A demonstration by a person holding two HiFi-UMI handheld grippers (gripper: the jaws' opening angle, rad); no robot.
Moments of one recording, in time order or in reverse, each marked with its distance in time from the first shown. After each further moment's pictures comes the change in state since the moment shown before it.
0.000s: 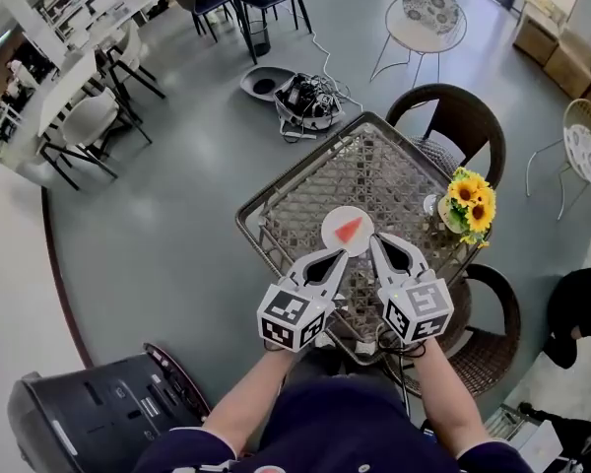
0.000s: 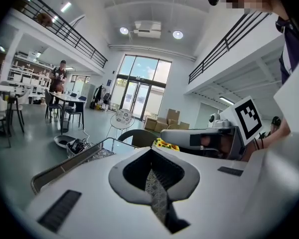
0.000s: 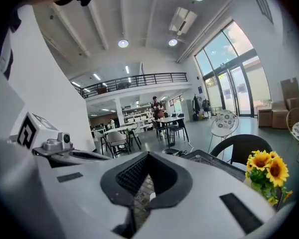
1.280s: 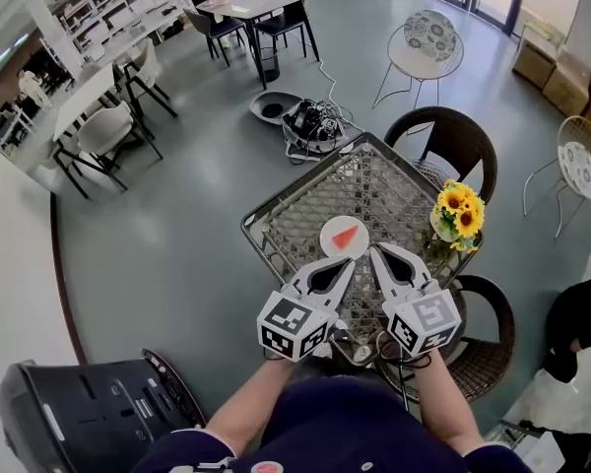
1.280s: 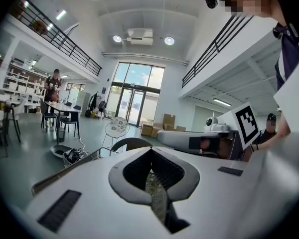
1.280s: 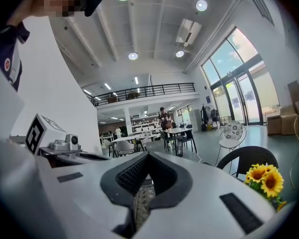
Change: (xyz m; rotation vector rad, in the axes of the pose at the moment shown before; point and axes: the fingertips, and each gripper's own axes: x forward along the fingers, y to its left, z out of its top) left arm -0.031 -0.063 0.035 0.063 -0.074 -0.029; right arm -0.062 0.029 0.041 -0.048 -0.129 0.092
